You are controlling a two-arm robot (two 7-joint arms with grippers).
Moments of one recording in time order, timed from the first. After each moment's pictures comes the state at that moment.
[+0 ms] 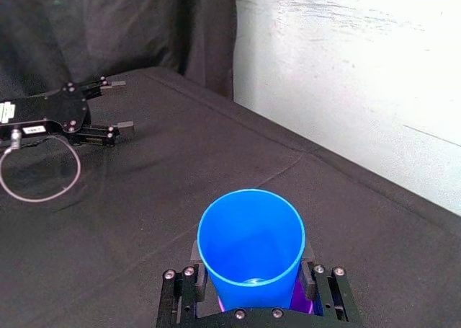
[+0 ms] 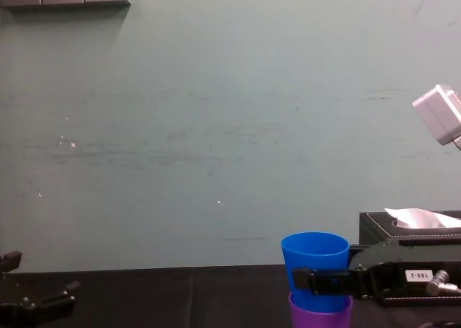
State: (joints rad) left arm -0.20 0.60 0.45 -1.41 -0.25 -0.12 0.03; right arm 0.46 0.48 -0.53 -1.33 0.45 0.16 0.57
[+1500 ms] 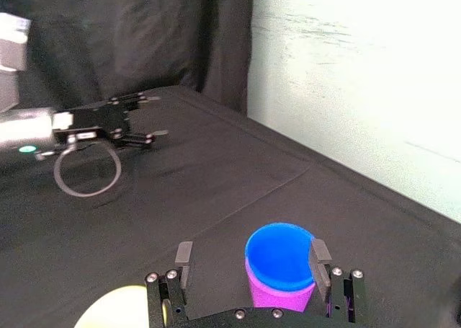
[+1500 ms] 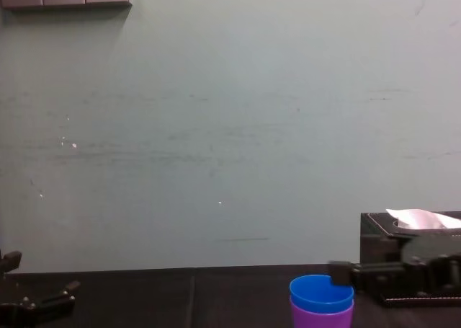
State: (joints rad) left arm -0.20 0.60 0.45 -1.41 -0.25 -0.12 0.03; right arm 0.31 0.60 -0.45 -1.52 0.53 0.12 0.59
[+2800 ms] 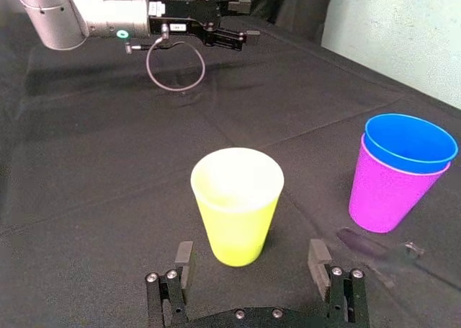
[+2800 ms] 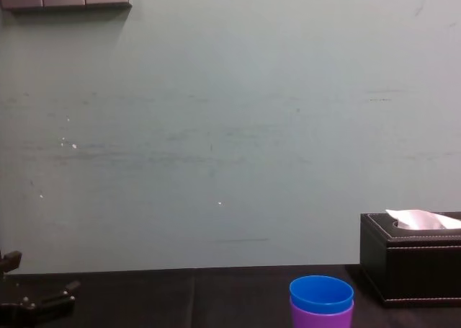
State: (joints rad) left arm -0.20 0.60 0.45 -1.41 -0.25 -0.12 0.03; right arm 0.15 0.73 -0.51 -1.56 0.46 -0.02 0.70
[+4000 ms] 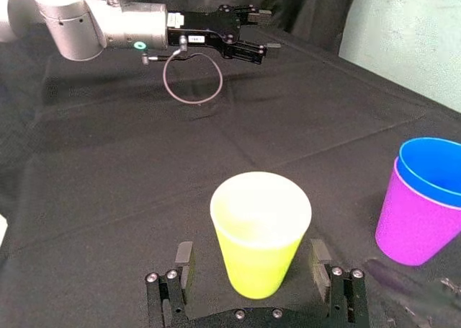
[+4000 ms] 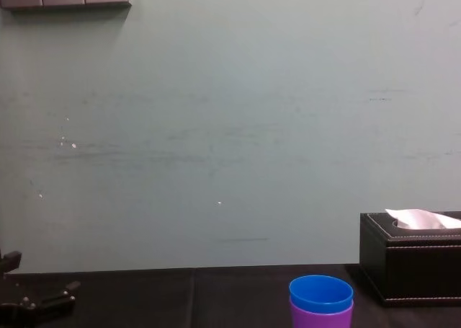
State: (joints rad) left arm -0.20 0.60 0.45 -1.41 -0.25 -0.12 0.03; right arm 0.19 0.68 -0.55 -1.54 0.43 -0.01 0.71
